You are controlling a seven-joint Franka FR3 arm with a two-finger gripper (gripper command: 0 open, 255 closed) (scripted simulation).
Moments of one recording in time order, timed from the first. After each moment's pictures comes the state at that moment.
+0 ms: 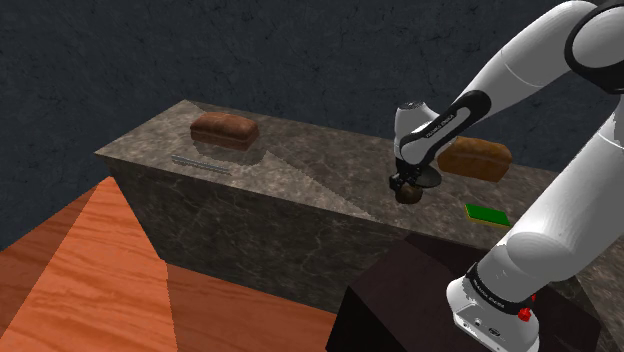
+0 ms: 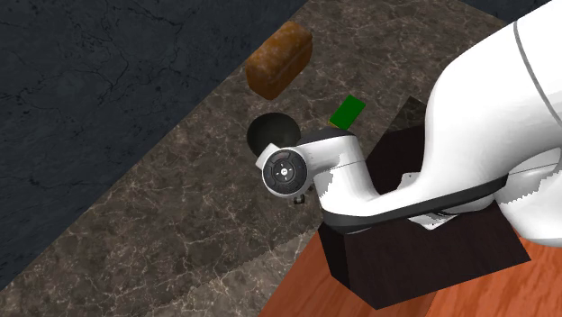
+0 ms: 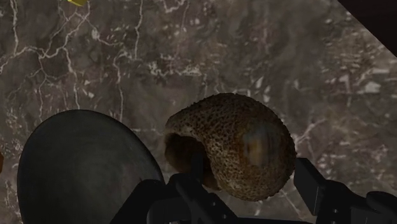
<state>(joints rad) -0.06 0.04 -0.26 -2.62 -0.38 2.50 0.14</state>
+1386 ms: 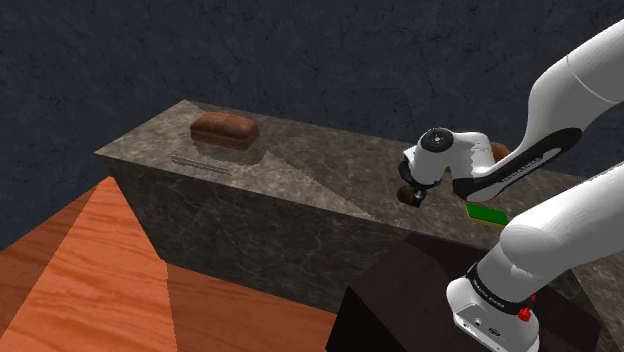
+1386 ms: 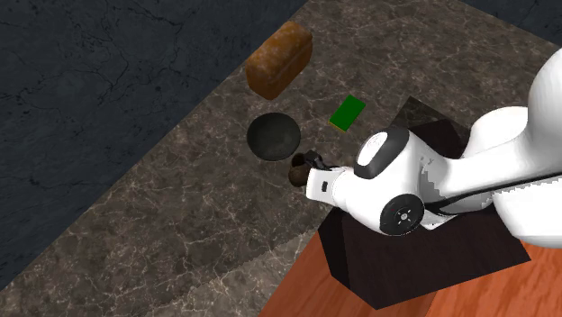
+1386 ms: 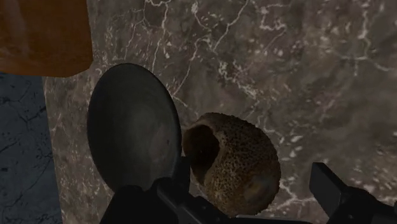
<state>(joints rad) -0.21 -0.28 -0.14 -2.95 -1.27 2.64 0.38</state>
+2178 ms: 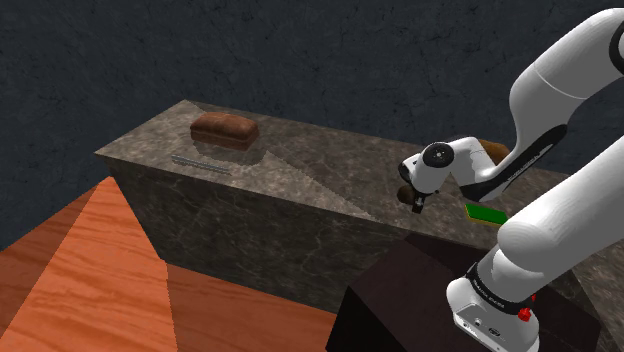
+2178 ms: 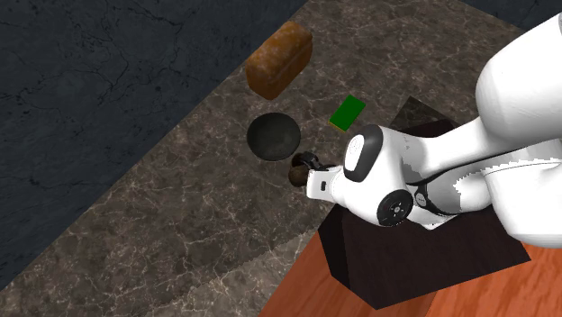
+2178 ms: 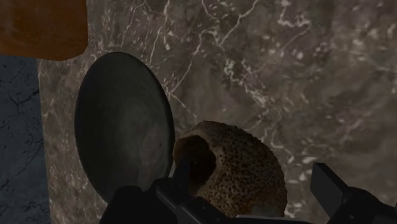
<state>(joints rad) -0.27 -0.11 -0.16 -2.89 -1.65 2.72 0.63</state>
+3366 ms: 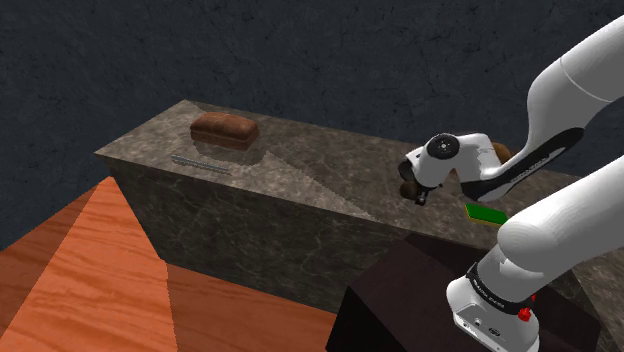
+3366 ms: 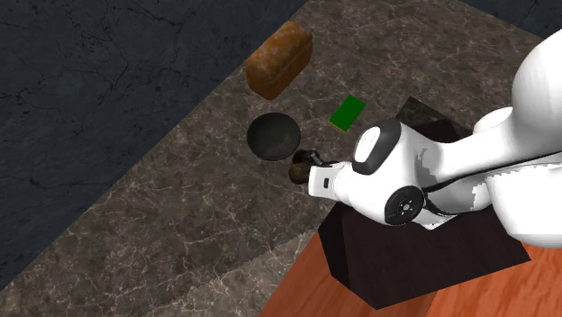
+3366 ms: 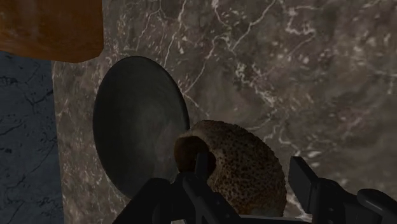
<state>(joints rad) -0.27 -0.23 -0.16 -2.94 -1.50 2.70 0.45</state>
